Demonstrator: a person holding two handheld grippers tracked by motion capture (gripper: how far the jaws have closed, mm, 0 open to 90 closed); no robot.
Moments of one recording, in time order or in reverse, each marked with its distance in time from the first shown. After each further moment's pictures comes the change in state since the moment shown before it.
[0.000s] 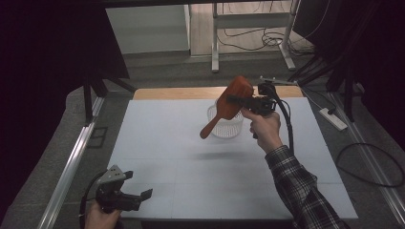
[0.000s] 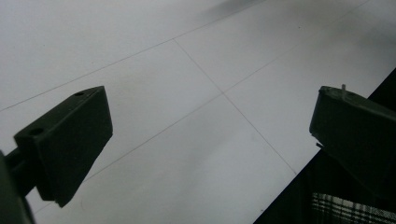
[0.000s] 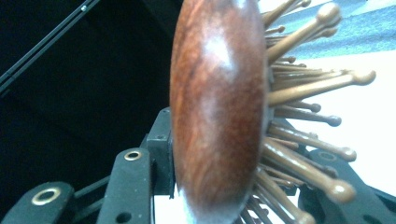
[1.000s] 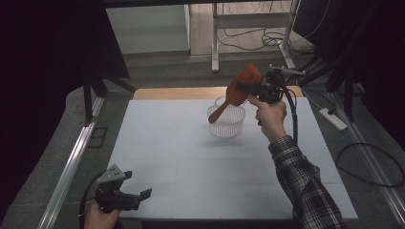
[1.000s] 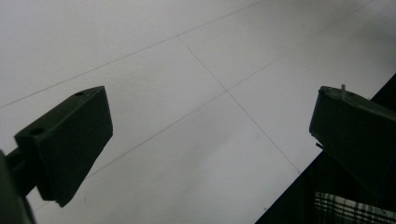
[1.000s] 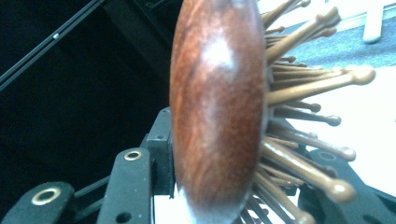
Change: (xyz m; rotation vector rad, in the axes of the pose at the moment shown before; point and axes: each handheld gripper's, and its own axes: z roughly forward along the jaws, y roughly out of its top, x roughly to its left) left arm 0.002 -0.001 0.001 0.009 0.004 -0.006; right arm -0.019 0.031 -0.003 -0.080 -0.097 0.021
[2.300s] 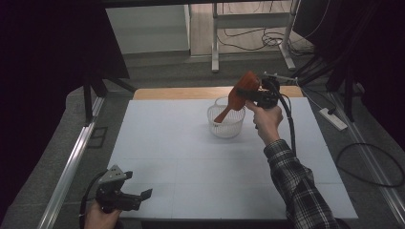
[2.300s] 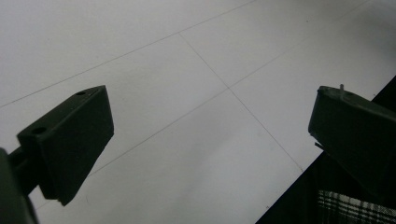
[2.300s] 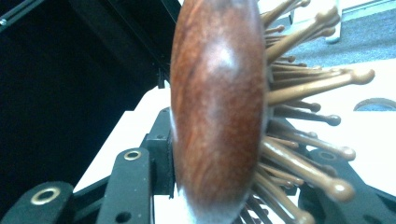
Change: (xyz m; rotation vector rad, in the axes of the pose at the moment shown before) left arm -0.001 0.001 0.001 0.013 0.011 0.005; right arm -0.021 -0.020 0.023 0.010 -0.116 -0.035
